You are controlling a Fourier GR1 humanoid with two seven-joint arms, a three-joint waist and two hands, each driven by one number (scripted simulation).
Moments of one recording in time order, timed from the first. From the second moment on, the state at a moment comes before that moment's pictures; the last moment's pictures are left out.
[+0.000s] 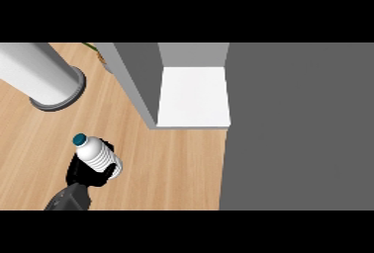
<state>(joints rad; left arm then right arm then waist) -0.36 0.16 0.37 -0.42 0.28 -0.57 -0.61 0.62 -0.09 0.30 -2.19 -0.21 0.13 -0.20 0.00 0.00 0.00</state>
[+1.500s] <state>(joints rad) -0.34 0.00 -0.18 -1.28 0.47 0.09 -0.17 0.59 -0.10 0.34 -2.16 -0.22 0.11 -0.19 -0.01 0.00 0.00</state>
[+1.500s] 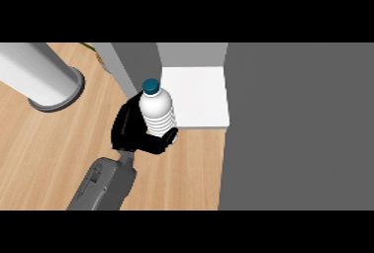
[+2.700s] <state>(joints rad) -0.81 0.01 -0.24 -0.88 0.31 0.54 -0.18 0.54 -0.10 0.36 -2.11 -0.24 0.11 -0.20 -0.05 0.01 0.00</state>
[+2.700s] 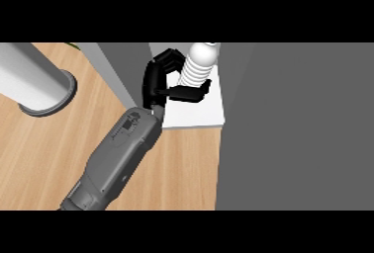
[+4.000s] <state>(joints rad) -1.15 0.03 -0.12 -0.14 0.18 0.67 -0.45 0.52 -0.11 0.36 -2.07 -0.25 0.14 -0.24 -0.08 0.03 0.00</state>
